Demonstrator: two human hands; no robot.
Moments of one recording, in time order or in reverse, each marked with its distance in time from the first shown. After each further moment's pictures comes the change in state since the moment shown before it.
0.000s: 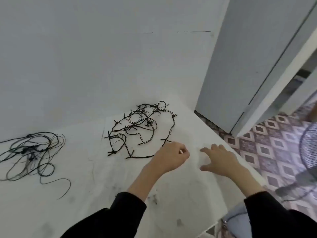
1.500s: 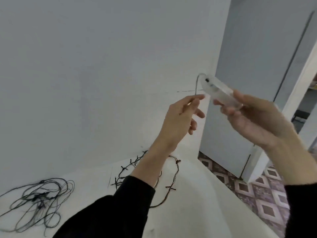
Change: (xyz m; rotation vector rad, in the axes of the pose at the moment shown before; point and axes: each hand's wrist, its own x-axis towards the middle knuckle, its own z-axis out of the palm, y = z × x) left_hand -0.025 0.150 -0.132 -0.615 0.360 0.574; right_hand -0.104 -0.011 -0.237 2.015 -0.037 -0.853
